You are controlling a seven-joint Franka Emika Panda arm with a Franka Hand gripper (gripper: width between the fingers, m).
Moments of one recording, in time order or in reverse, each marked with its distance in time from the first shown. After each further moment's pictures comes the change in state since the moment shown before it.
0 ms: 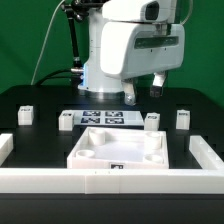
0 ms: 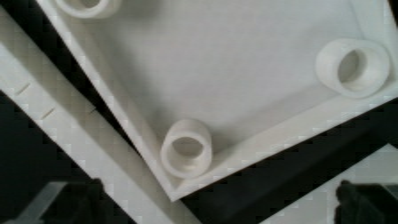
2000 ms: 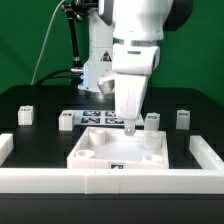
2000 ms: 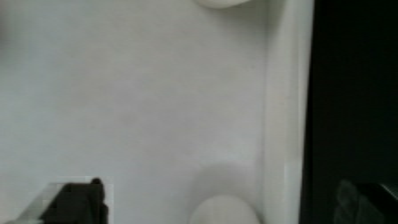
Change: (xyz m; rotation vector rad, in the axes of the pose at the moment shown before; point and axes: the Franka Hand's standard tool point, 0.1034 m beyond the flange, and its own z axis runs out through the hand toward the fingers) arm -0.057 -0.062 0.080 0.077 -0.011 -0.454
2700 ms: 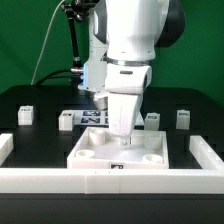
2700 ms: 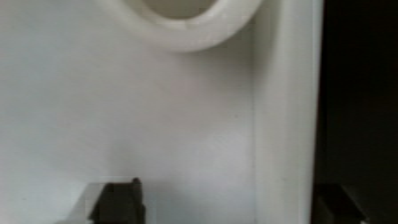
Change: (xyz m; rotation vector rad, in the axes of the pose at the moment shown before) arm -0.007 -0.006 0.026 0.007 0.013 0.017
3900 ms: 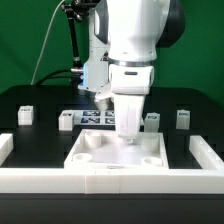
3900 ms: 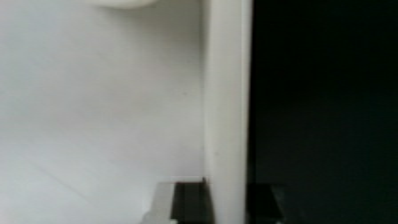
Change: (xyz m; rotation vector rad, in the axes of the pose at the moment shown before) arm 0.008 -0.004 0.002 0.006 -0.004 -0.118
